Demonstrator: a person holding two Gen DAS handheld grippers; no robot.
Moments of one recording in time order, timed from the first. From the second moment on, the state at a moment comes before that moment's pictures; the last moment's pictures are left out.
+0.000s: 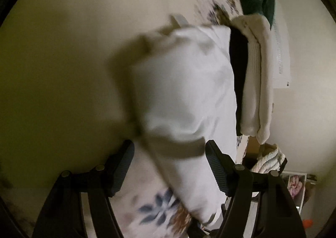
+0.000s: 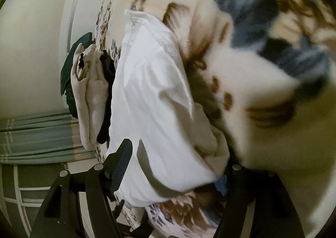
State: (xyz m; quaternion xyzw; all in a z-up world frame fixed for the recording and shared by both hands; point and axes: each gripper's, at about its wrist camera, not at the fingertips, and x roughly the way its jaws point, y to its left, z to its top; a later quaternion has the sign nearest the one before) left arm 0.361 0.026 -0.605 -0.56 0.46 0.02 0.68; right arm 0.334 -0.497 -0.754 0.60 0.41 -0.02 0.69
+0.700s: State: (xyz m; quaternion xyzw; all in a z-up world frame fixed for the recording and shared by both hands) left arm 0.394 0.014 -0.574 -0.49 0.43 0.07 0.76; right arm 0.348 -0.493 -0.749 0.61 0.38 -0.06 0.69
